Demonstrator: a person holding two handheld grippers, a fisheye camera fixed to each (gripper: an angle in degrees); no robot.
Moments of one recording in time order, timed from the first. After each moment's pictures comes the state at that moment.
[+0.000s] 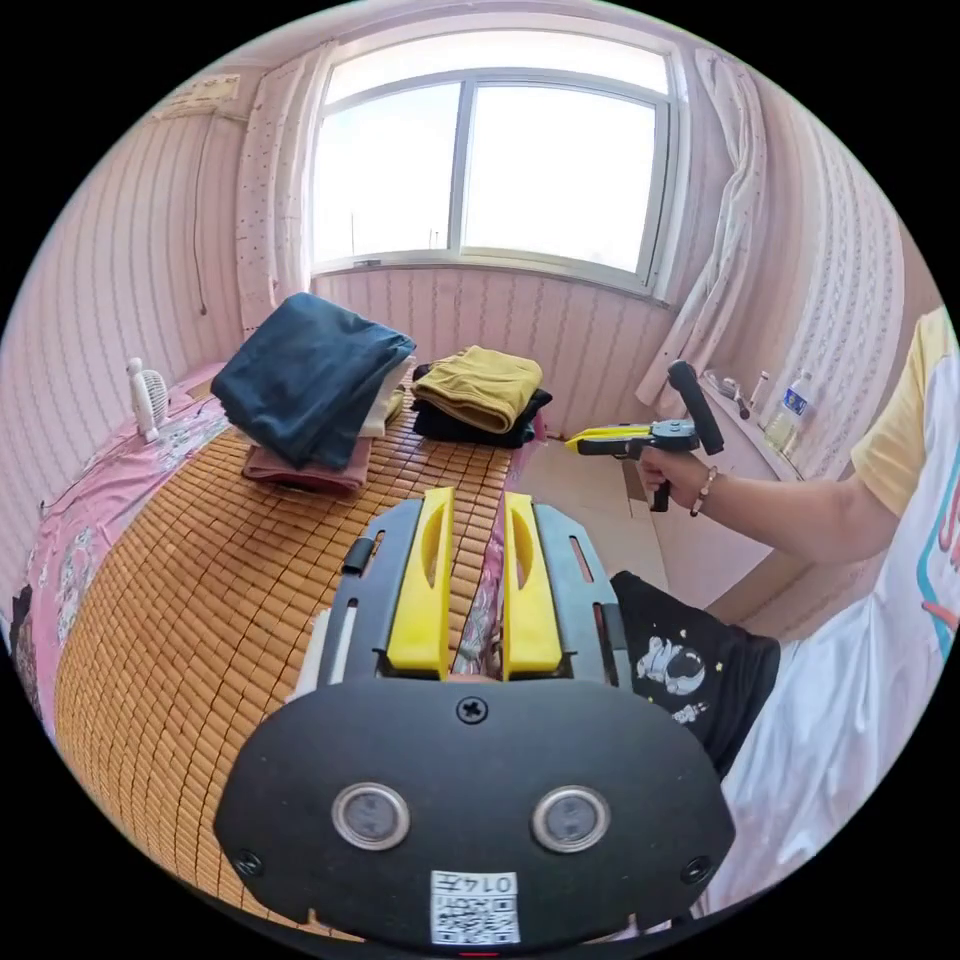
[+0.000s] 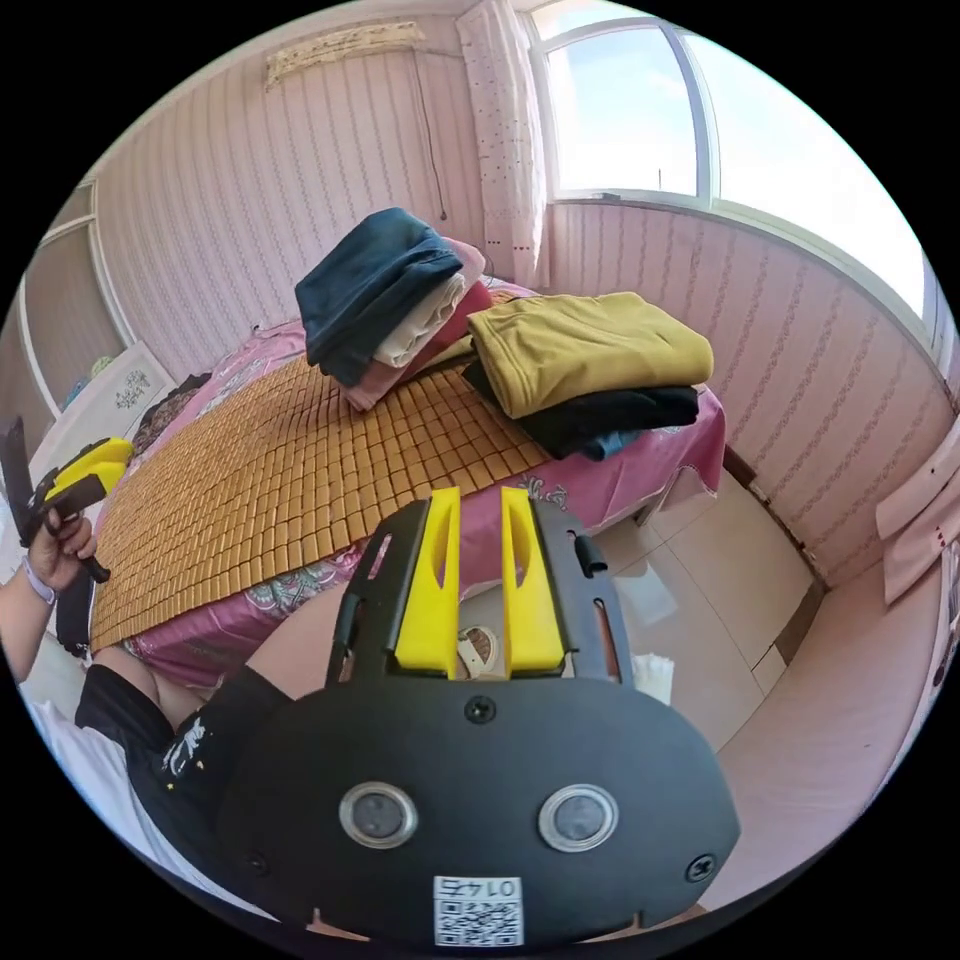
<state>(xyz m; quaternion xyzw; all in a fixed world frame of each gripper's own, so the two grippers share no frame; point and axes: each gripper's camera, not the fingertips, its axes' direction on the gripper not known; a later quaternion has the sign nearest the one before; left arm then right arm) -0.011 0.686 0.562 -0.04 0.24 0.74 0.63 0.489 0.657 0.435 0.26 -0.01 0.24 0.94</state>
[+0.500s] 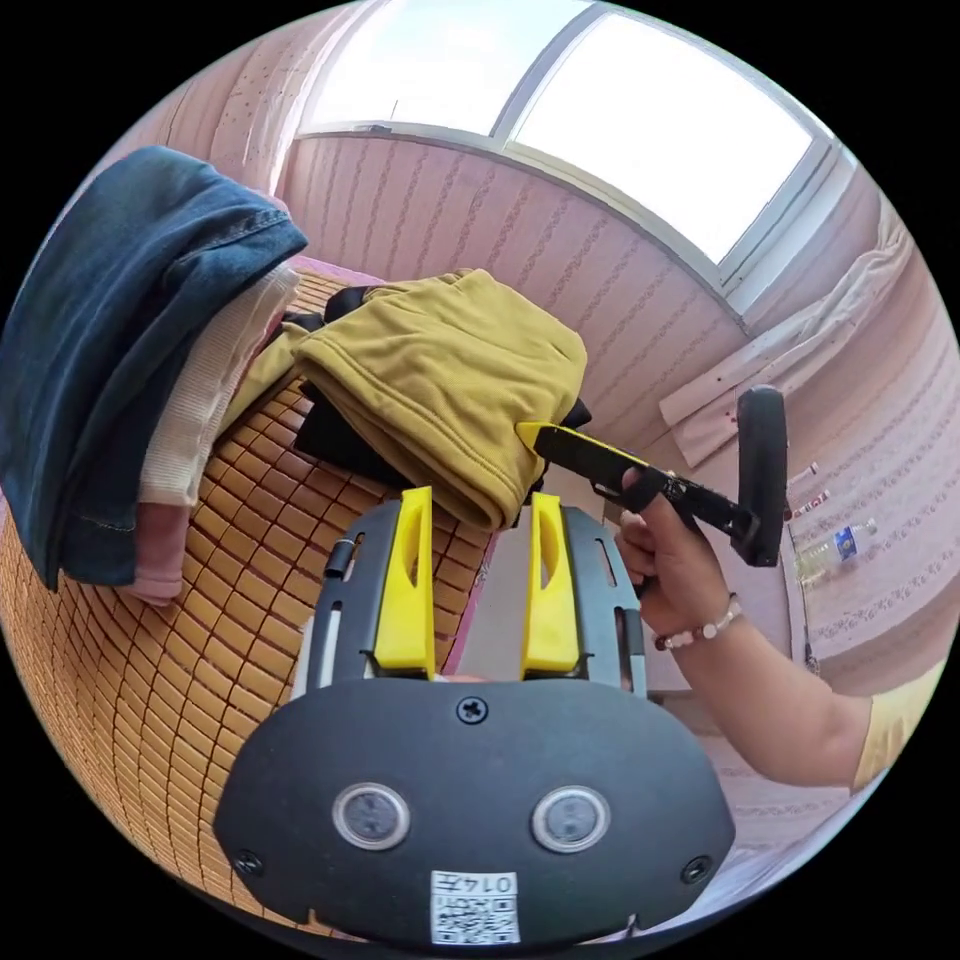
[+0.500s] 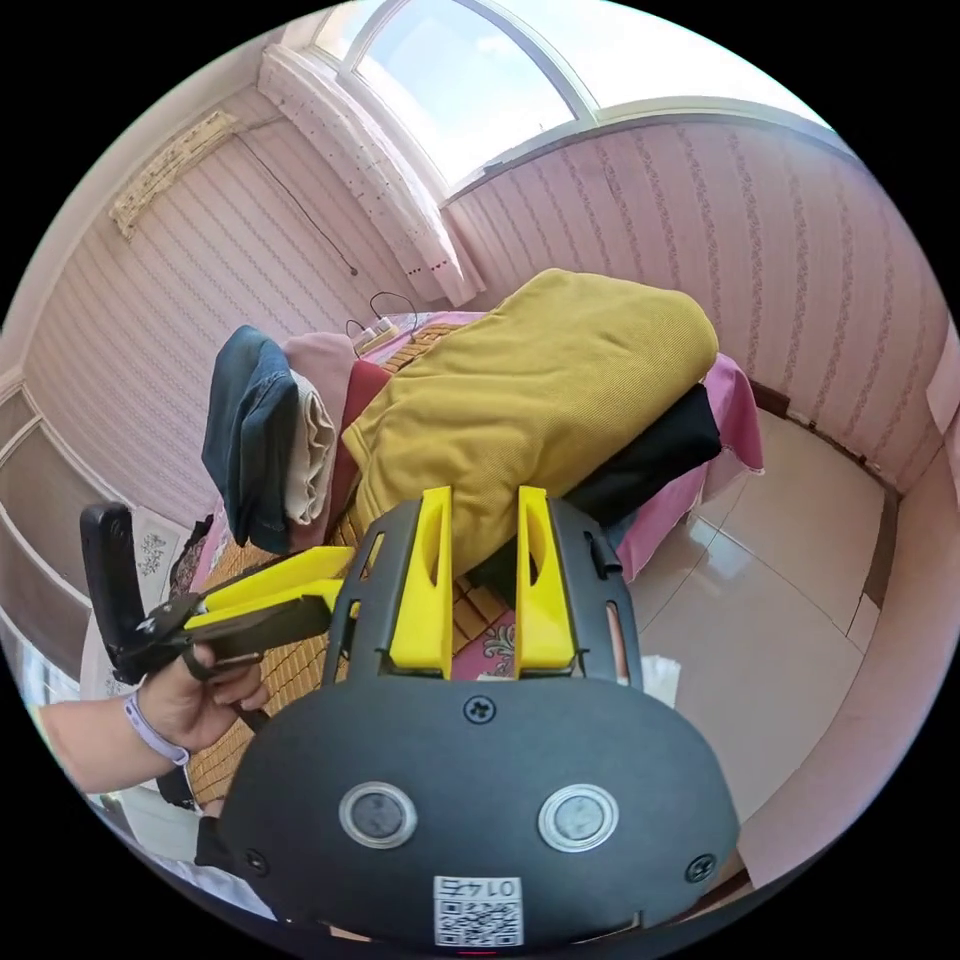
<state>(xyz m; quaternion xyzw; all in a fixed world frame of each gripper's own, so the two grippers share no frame) 0.236 0.779 0.768 -0.21 0.19 0.68 0.68 0.648 0.613 0.457 0.28 -0.09 0.36 0.89</state>
